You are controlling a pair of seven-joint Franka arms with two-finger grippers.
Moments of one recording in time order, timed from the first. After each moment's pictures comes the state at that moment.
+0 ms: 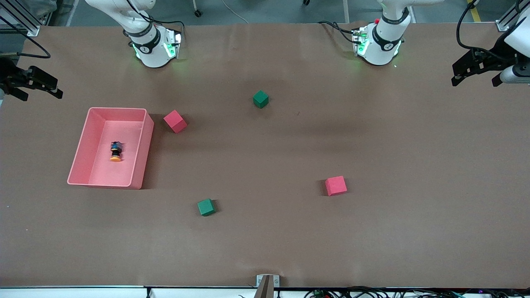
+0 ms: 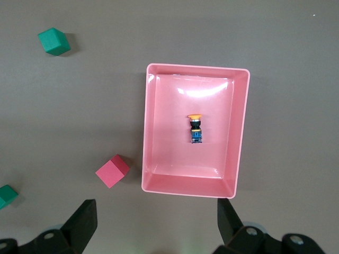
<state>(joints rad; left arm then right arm) -0.02 -0.14 -0.05 -1.62 0.02 1.49 -0.03 -0.06 -0.15 -0.04 -1.74 0.04 1.57 -0.13</state>
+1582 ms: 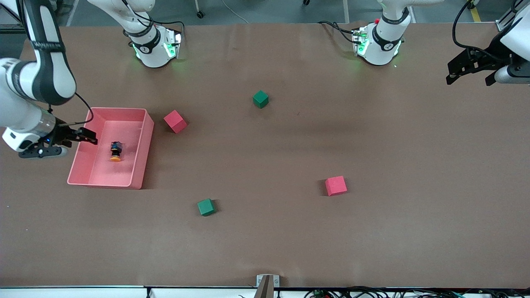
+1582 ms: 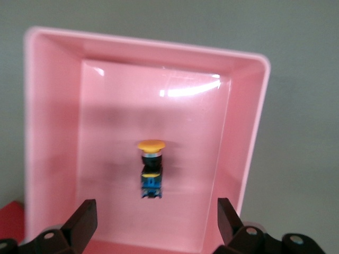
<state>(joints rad) -0.03 -0.14 -0.06 -1.63 -0.02 1.47 -0.04 -0.19 0.14 -0.04 -2.19 0.01 2.27 -0.33</state>
